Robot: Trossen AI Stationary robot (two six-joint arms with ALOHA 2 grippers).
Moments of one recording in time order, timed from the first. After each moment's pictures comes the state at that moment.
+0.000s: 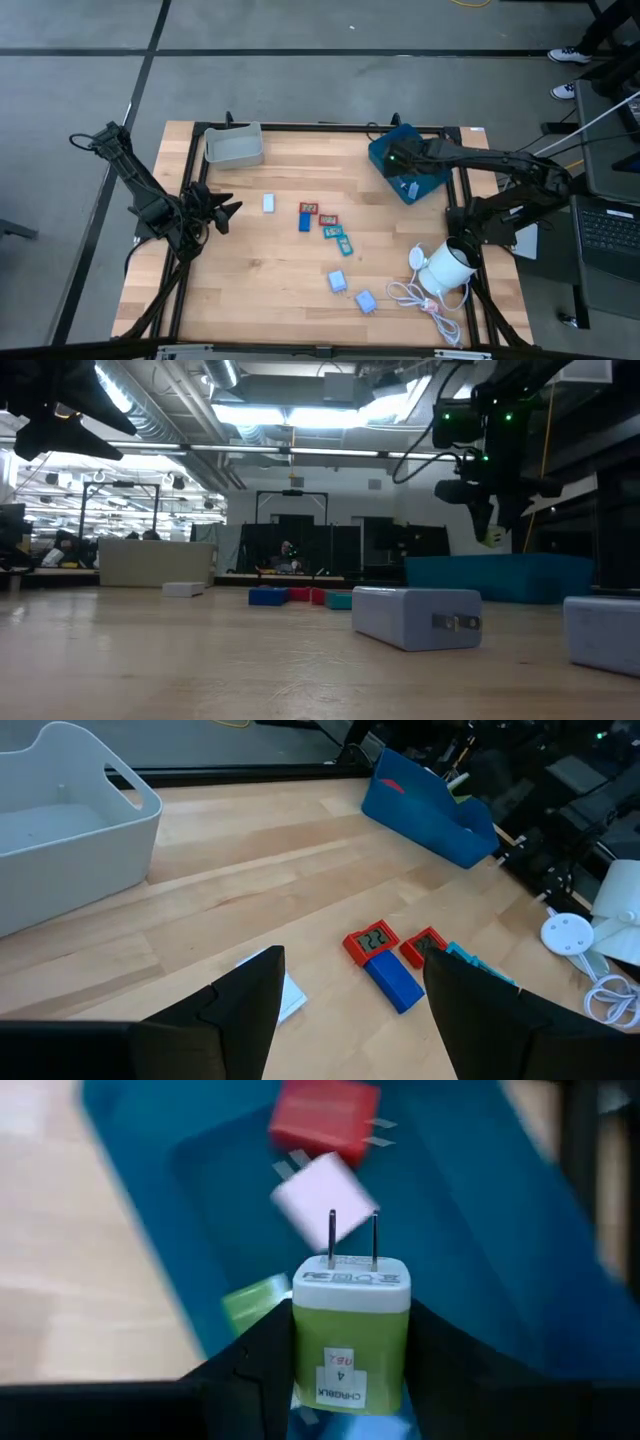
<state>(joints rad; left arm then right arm) -0.84 0.80 0.61 -1.13 -1.15 -1.80 -0.41 1.36 0.90 -0.93 0.45 0.97</state>
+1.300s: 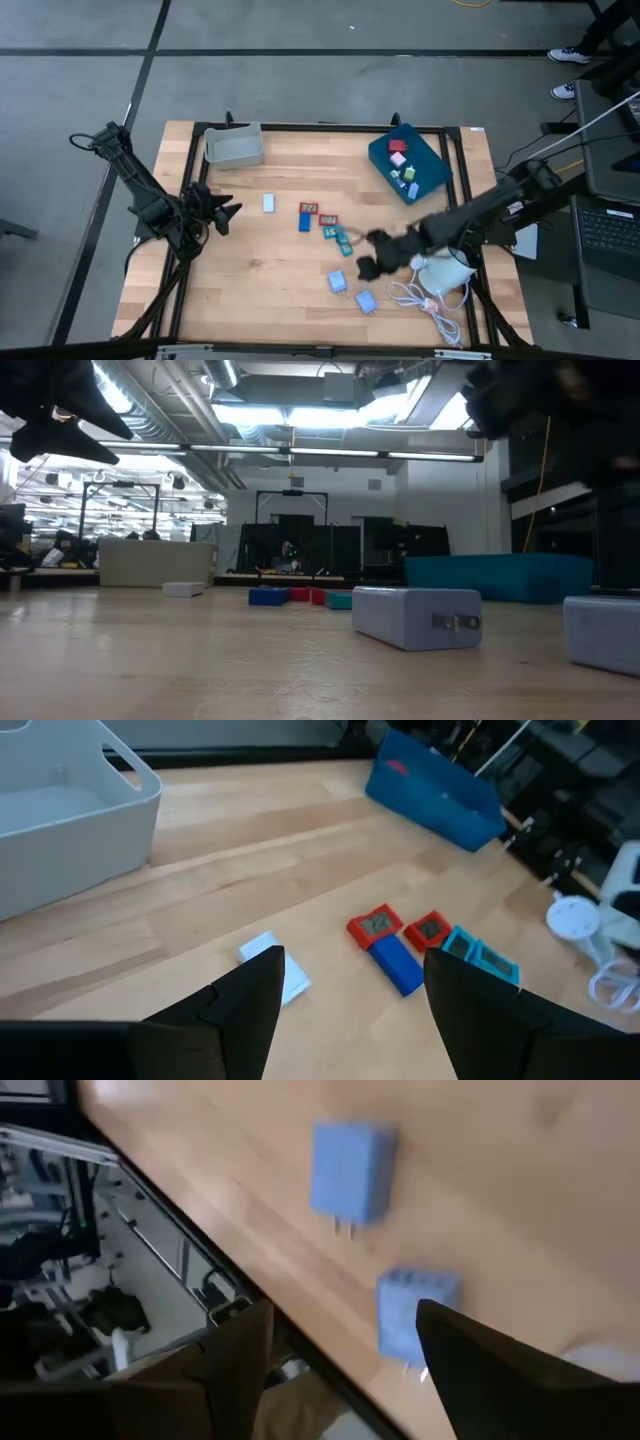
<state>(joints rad) -0.84 0.80 0.61 -1.13 -1.11 -1.80 0.48 1.48 0.90 -0.28 -0.06 1.63</state>
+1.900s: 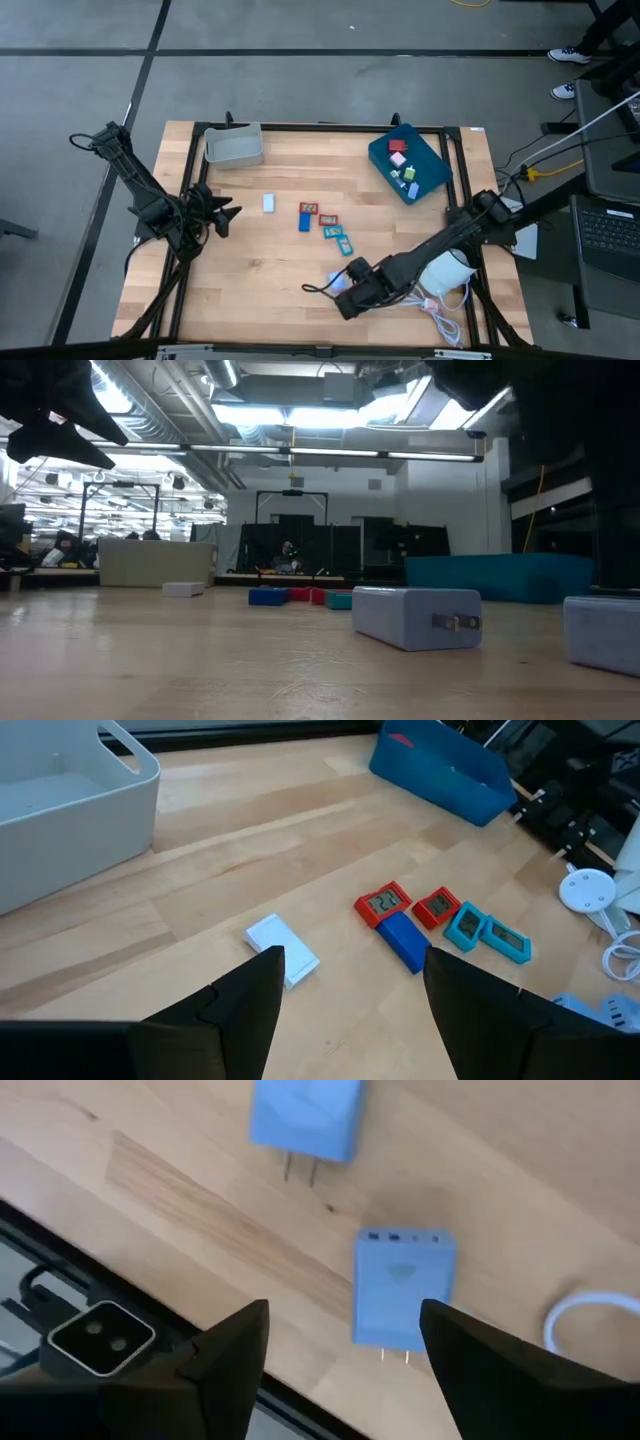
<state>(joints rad) -0.84 0.80 0.61 -1.13 -1.05 -1.76 0.59 1.97 1.54 -0.90 -0.02 1.60</state>
